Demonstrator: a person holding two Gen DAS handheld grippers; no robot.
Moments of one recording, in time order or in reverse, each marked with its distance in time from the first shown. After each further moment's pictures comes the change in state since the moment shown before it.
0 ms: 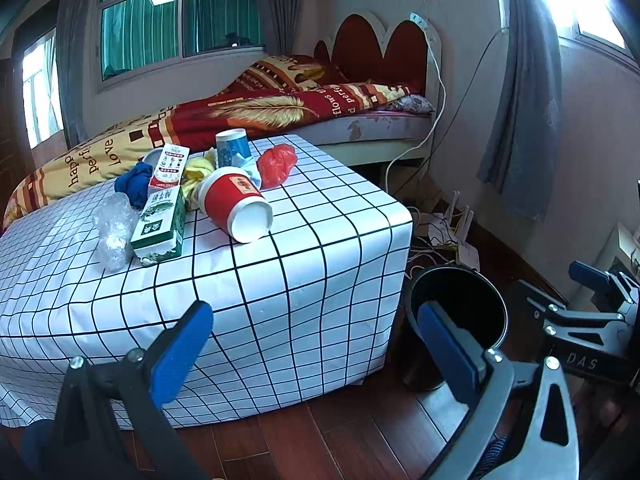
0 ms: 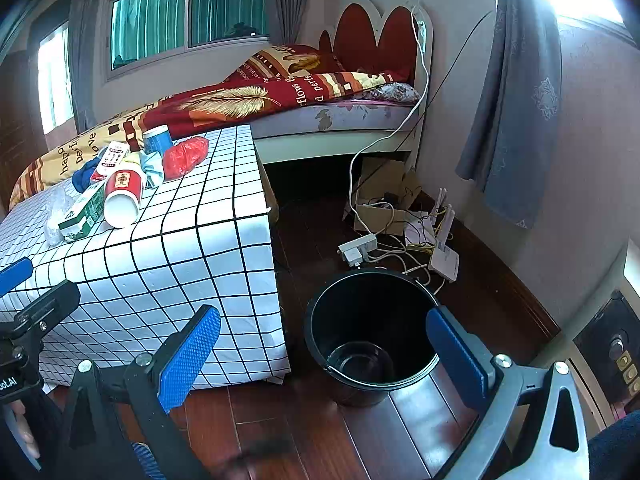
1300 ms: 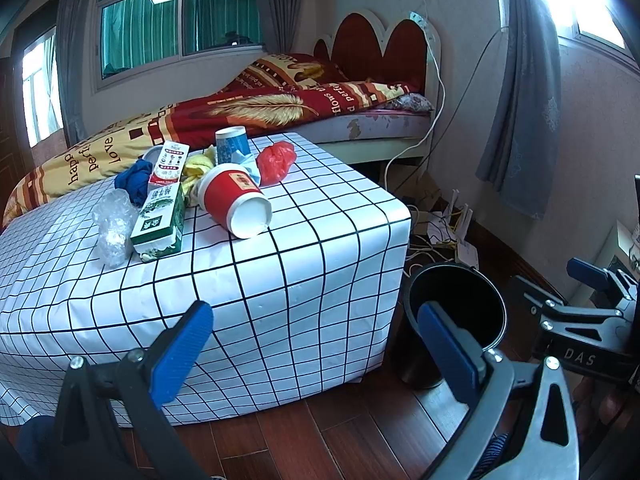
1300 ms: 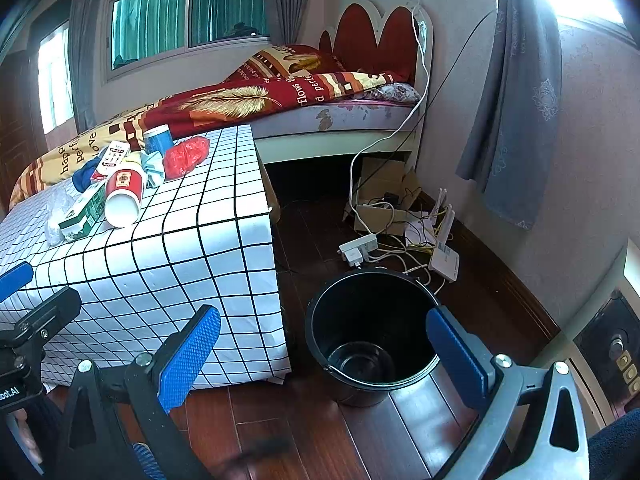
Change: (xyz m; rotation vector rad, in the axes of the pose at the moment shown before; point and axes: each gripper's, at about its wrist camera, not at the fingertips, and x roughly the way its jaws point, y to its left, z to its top) left arm -0.003 0.002 -0.004 -0.004 0.002 -0.007; right arm 0.000 0.001 -0.001 0.003 -0.001 0.001
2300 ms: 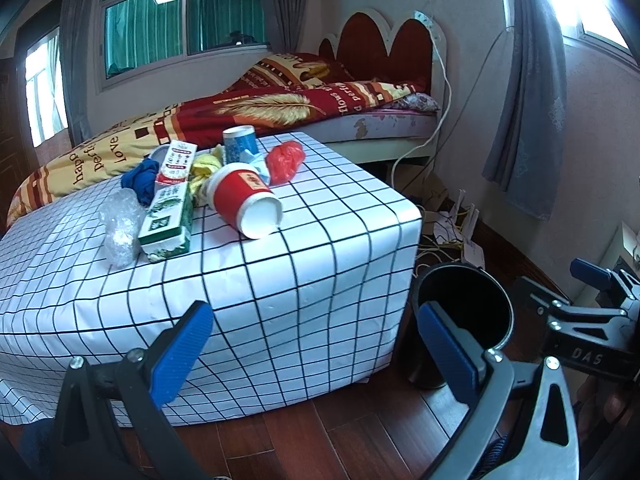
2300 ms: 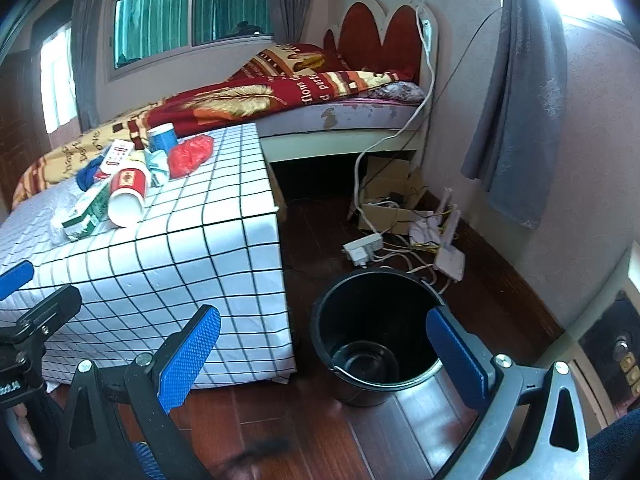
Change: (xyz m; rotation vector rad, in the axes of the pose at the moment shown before) left arm 0.001 0.009 0.003 -0.004 0.001 0.031; right arm 0.001 0.004 0.000 0.003 0.002 0.032
